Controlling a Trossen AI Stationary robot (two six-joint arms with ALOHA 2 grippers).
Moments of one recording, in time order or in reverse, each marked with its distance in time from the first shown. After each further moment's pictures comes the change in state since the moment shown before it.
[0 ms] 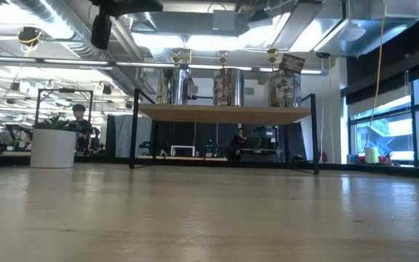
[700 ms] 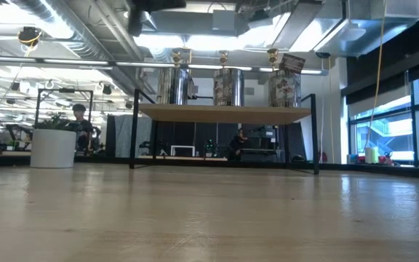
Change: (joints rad) left arm 0.379 0.066 0.253 -0.125 0.332 0.220; right arm -0.293 -0.849 -0.899 0.590 -0.386 0.123
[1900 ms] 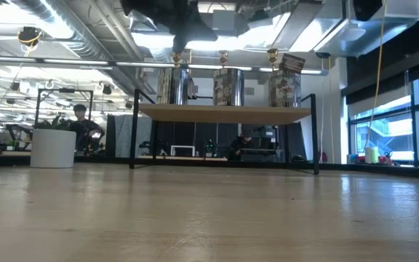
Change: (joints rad) left arm 0.381 0.392 0.451 -0.454 0.739 0.561; right arm -0.263 -0.193 -0.199 -0.023 -0.357 0.172
